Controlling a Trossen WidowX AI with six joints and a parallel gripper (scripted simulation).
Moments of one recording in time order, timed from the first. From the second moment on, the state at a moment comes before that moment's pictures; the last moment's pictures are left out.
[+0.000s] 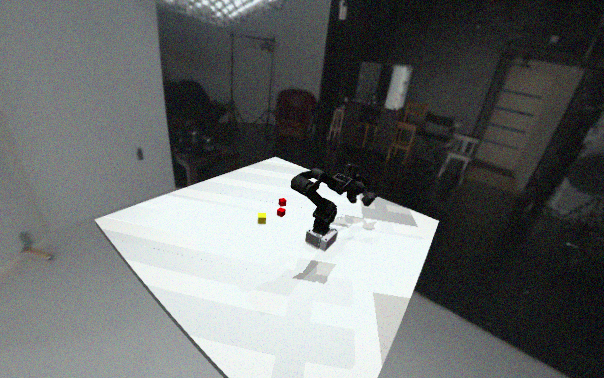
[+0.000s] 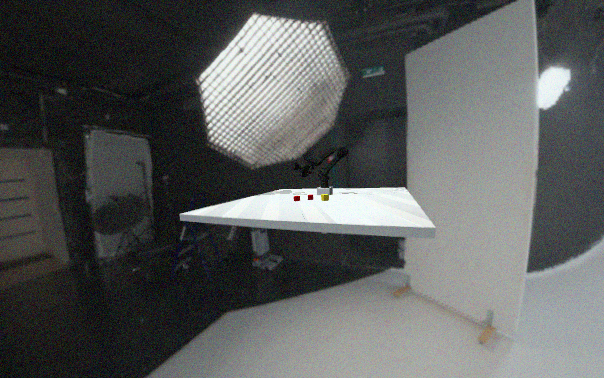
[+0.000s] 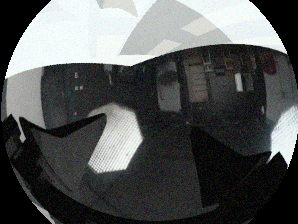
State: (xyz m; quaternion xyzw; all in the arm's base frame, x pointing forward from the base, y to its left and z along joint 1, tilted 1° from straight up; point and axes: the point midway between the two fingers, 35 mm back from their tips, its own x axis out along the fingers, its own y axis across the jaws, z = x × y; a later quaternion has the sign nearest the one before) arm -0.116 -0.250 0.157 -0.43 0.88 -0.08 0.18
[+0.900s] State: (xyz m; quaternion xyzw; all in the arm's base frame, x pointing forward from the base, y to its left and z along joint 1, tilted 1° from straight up) arm 0.062 -0.313 0.141 -0.36 0.68 -0.20 0.60
